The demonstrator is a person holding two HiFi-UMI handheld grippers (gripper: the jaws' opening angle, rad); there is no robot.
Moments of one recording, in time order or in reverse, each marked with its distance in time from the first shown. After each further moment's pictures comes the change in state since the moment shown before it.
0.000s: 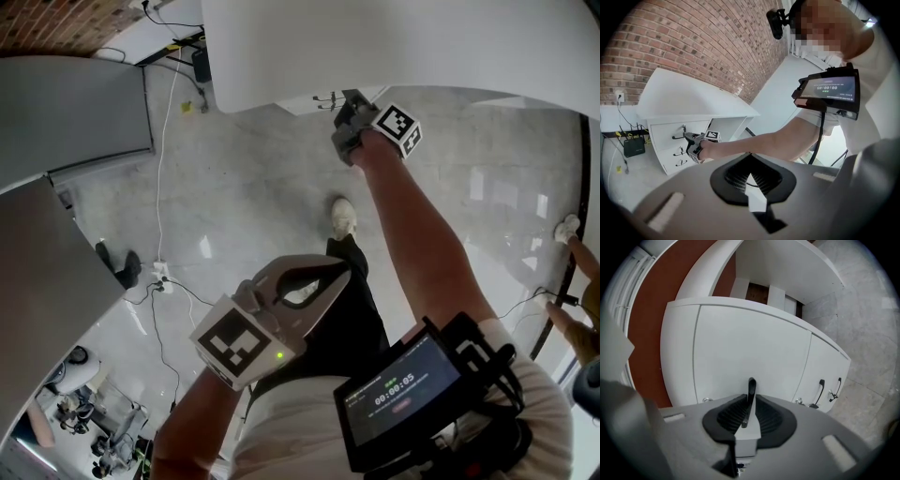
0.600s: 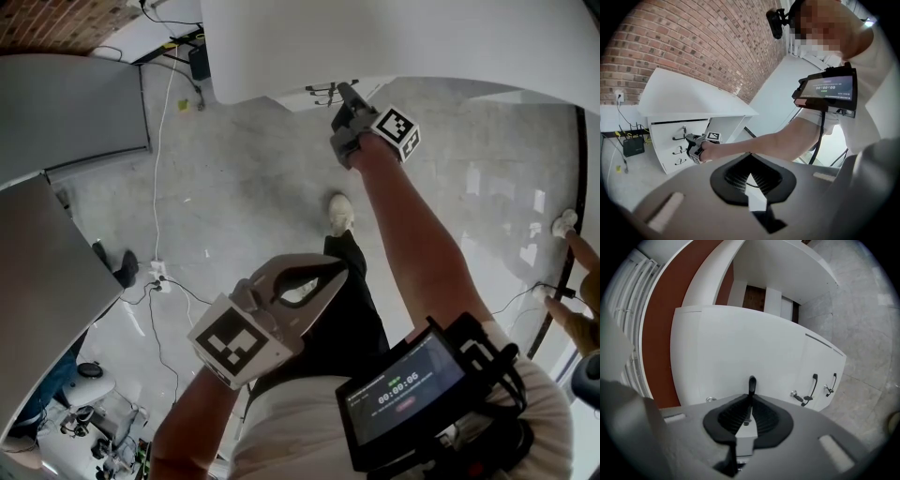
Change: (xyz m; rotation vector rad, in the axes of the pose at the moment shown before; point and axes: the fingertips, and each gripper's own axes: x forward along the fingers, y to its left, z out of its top) left arm -0.009 -0.007 -0.012 0.008 -0.003 -0.011; right arm -0.019 -0.001 -0.013 0.030 -0.010 0.000
